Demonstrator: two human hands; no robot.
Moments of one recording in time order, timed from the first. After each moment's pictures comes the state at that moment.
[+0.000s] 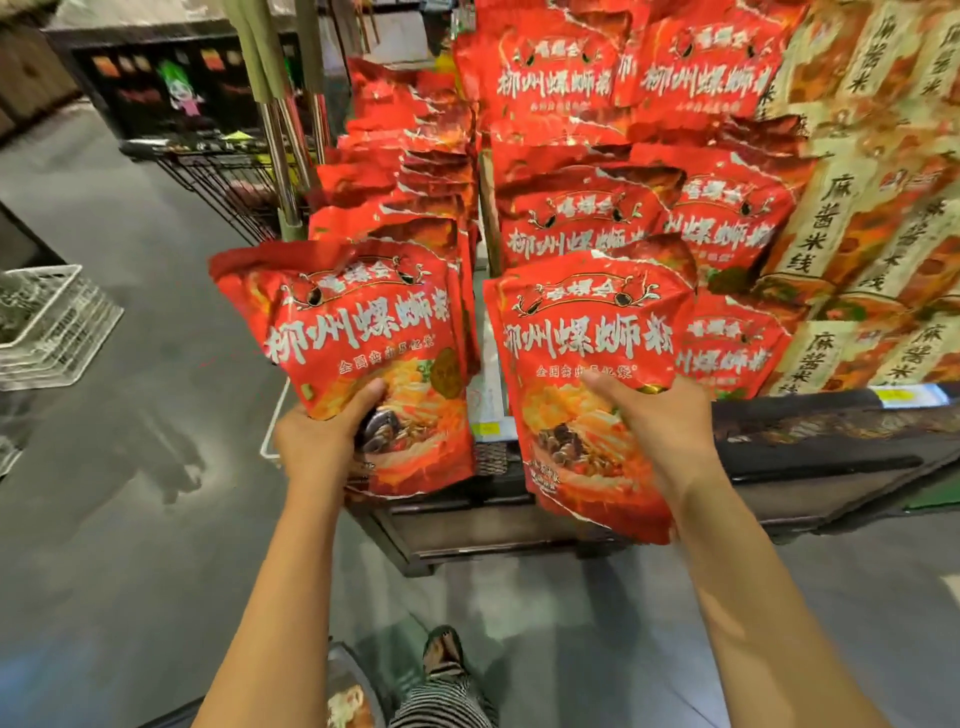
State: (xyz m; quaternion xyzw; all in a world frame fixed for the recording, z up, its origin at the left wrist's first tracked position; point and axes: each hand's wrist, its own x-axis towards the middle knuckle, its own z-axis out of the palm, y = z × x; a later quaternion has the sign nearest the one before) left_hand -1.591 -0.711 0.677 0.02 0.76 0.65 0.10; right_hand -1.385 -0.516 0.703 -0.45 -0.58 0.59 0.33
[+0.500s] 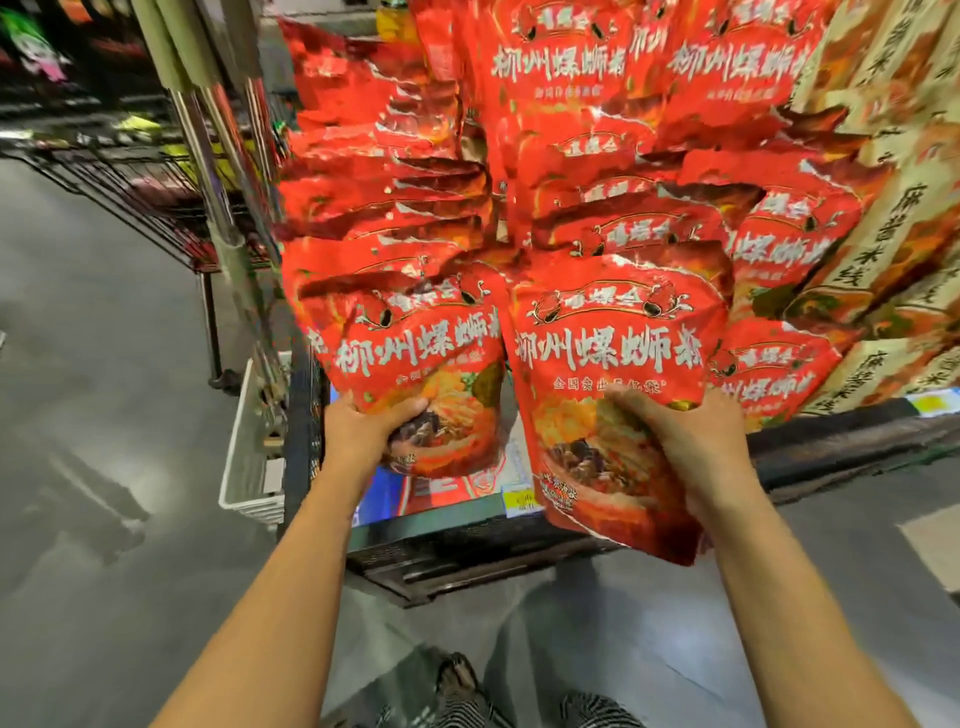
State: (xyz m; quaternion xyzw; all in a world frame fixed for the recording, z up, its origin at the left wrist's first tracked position) left_hand -1.744 -0.620 0.607 0.11 0.72 0.63 0.28; right_hand -1.479 -0.488 0.693 -0.50 -0.56 0.55 0.36
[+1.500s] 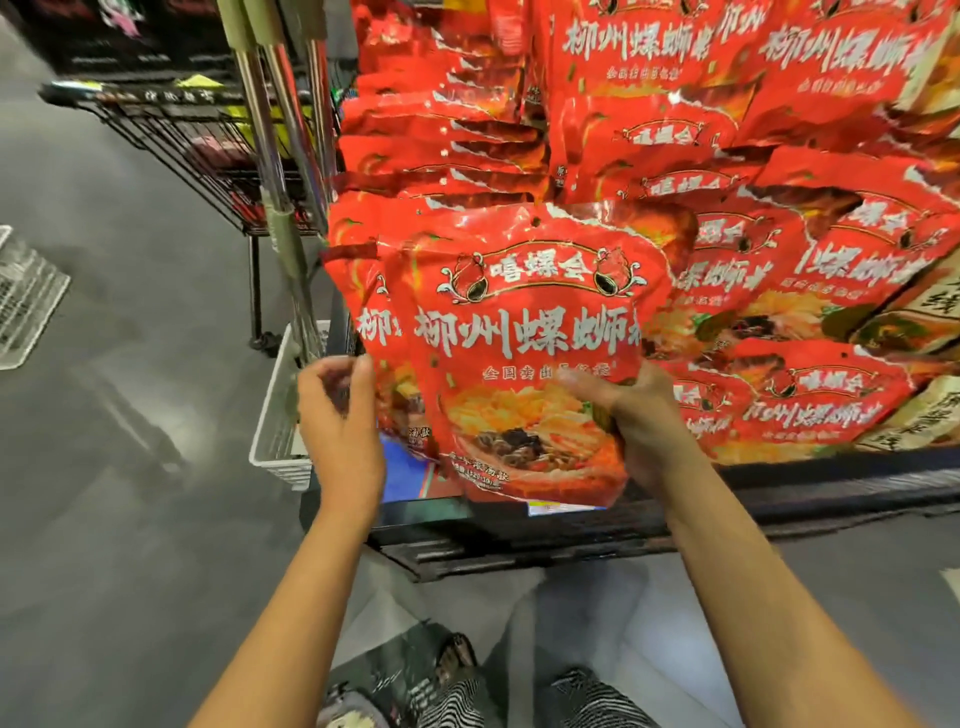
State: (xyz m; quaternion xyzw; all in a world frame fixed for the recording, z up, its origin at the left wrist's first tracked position) left_hand -1.721 -0.655 0.638 0.13 0.72 0.68 0.05; right_hand -1.547 -0.494 0.696 -0.33 -0.58 0.71 0.23
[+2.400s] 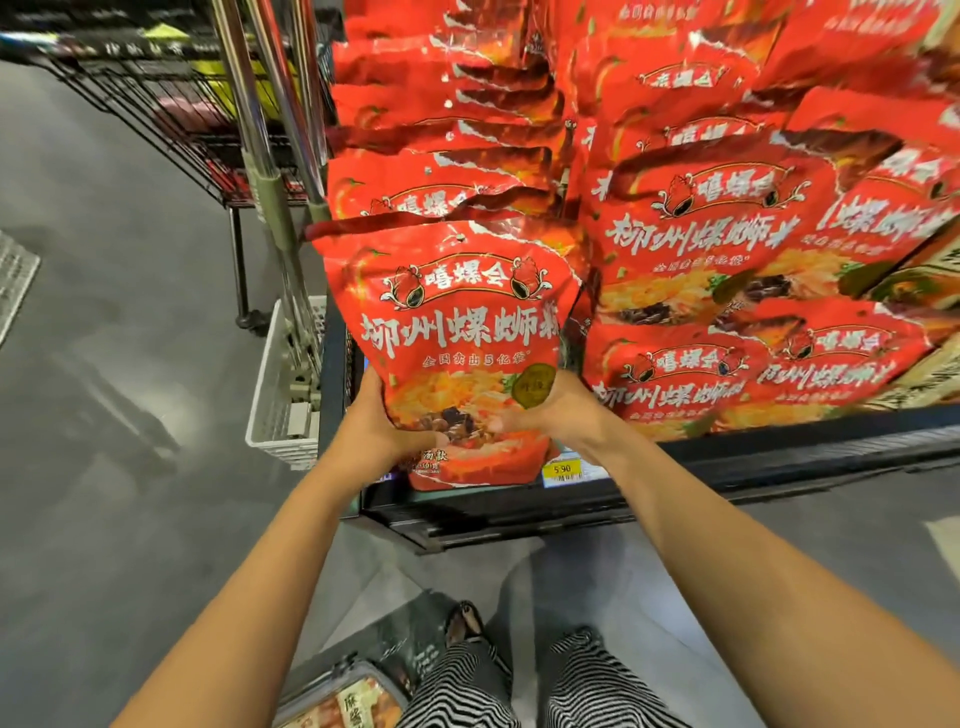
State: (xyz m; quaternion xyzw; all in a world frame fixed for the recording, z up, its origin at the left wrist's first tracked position) left_hand -1.749 -0.676 0.602 0.28 0.75 0.49 0.34; right_hand -1.594 -0.503 0.608 -0.34 -0.66 0.66 0.02
